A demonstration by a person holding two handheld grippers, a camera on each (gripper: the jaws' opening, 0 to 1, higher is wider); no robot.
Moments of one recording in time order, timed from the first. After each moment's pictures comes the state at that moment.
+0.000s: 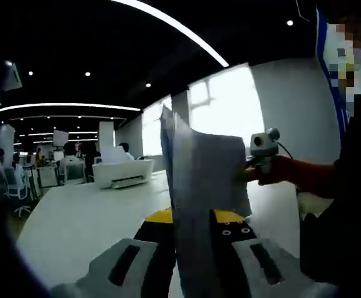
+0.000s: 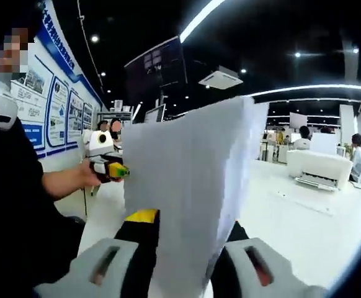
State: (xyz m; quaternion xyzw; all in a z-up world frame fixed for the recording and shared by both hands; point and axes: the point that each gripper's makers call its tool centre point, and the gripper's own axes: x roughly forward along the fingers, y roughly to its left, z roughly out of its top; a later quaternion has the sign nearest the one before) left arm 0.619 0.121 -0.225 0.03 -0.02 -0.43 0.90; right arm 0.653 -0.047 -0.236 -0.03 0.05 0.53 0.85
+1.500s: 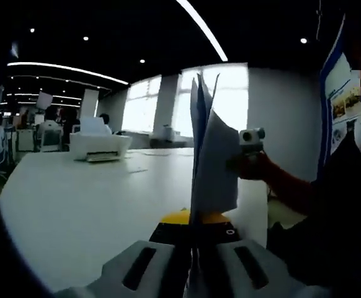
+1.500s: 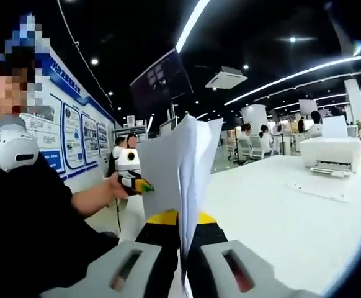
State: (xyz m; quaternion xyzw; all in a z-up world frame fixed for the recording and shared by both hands) left arm 0.605 0.100 -0.224 -0.06 0.09 -0.51 0.85; right arm 0.625 -0.073 -0.205 0.06 0.09 0.58 0.80
